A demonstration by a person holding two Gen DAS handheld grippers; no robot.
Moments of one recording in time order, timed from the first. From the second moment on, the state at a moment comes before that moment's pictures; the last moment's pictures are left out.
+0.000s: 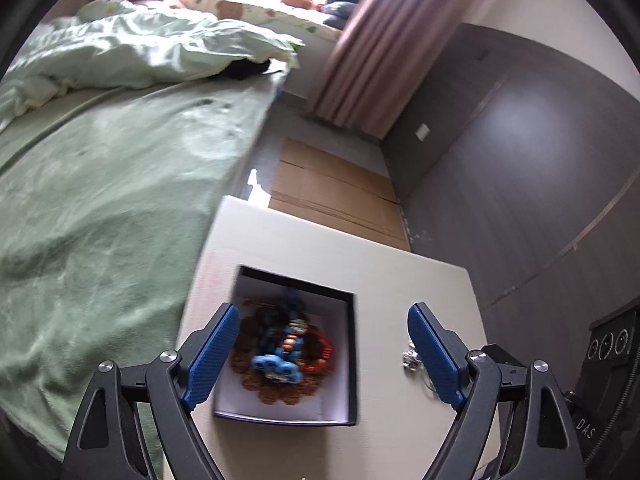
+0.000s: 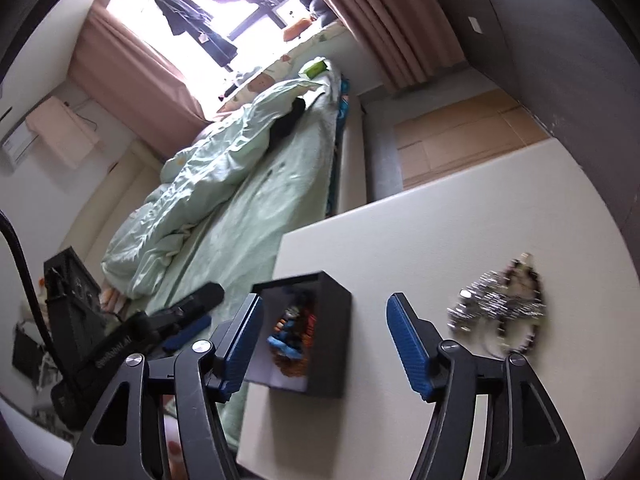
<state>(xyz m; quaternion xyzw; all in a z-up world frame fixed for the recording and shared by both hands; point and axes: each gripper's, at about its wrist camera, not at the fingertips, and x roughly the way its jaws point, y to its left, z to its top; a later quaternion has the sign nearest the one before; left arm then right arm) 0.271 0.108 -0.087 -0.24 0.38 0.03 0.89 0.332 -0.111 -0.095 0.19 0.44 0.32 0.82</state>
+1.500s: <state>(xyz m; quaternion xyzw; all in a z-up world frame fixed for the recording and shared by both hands) 0.388 -0.040 -0.163 -0.06 0.58 -0.13 0.80 0.356 -0.251 -0.165 0.34 0.49 0.18 0.78</state>
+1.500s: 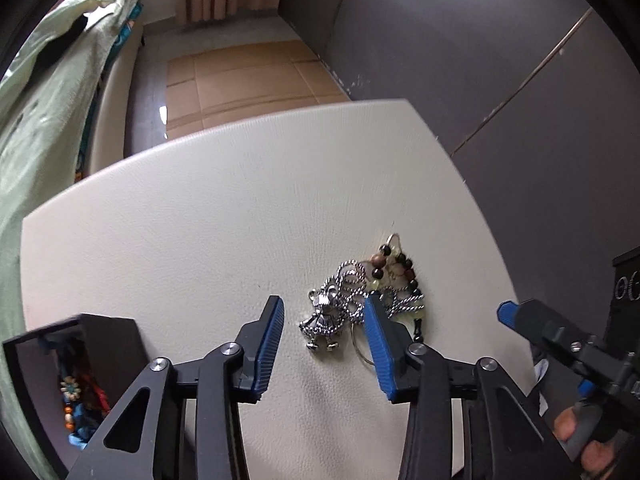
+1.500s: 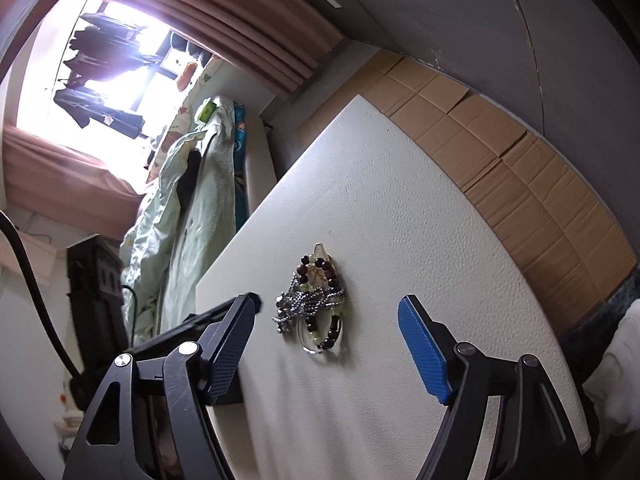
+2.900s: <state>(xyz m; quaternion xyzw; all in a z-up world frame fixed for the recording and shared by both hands) 0.352 -0.043 -0.012 0.01 0.47 -0.12 0.88 0.368 -0.215 -0.180 0.30 0.53 0.19 0.77</state>
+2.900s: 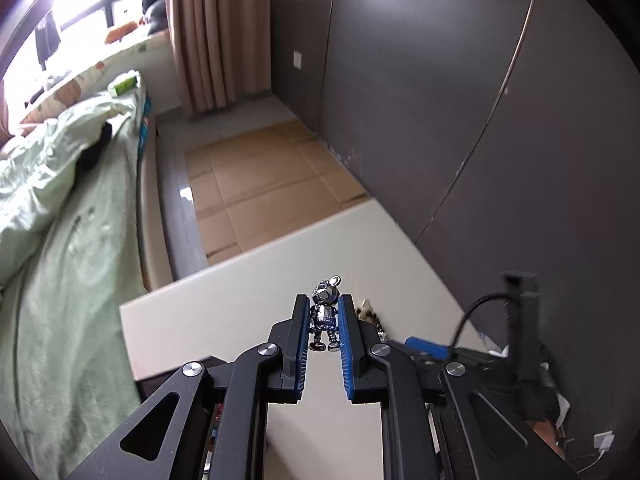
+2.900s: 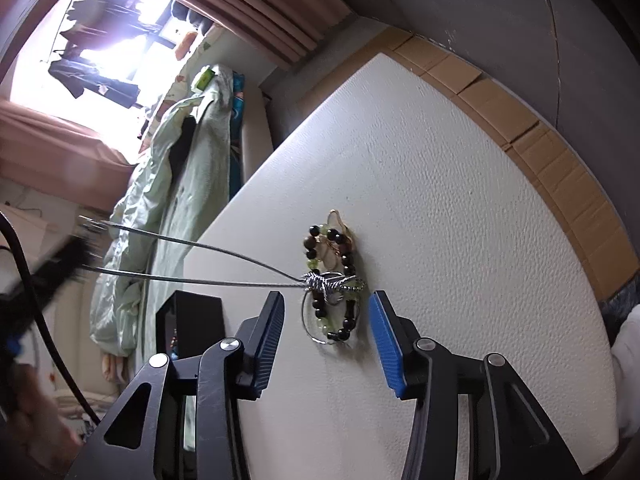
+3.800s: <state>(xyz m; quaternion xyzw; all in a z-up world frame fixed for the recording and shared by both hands) 0.309 -0.003 0.125 0.01 0.35 -0.09 0.93 0.380 -0.184 -0.183 0.19 0.55 0.15 0.80</state>
